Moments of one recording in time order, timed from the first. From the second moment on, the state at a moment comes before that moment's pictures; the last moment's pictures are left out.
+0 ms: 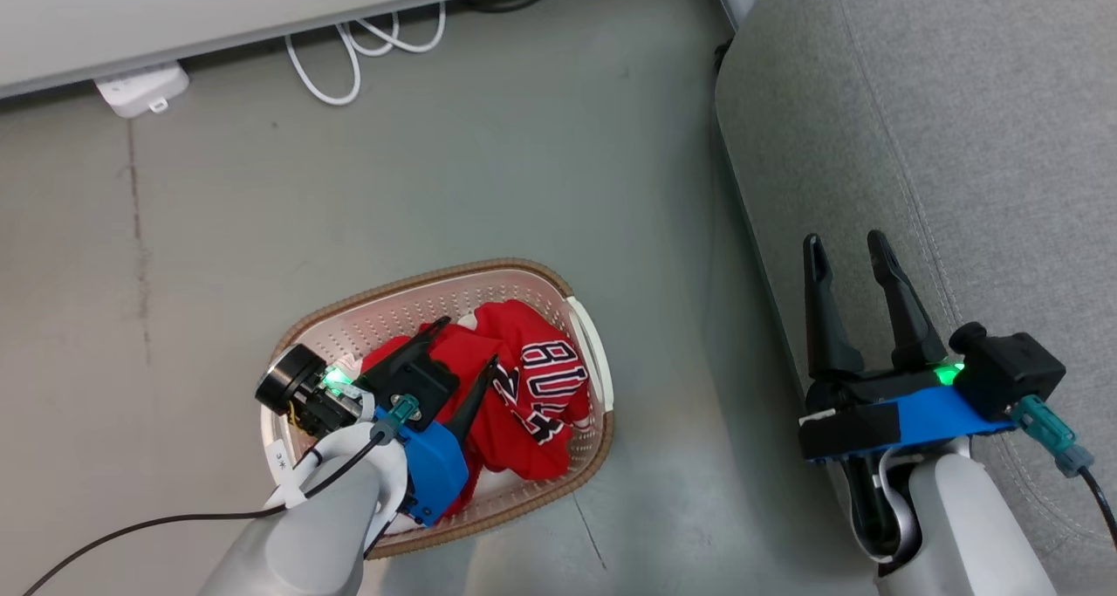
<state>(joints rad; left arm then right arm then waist) -0.63 0.10 -0.53 0.85 0.05 -0.13 -0.26 -0.30 -0.05 0.08 0.24 0.26 0.13 -0.26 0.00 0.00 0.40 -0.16</state>
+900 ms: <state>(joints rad) -0.87 0.17 -0.90 1.28 0.12 -0.13 -0.12 -0.48 -0.05 0.12 0.19 0.29 0.13 -0.26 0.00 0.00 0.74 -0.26</state>
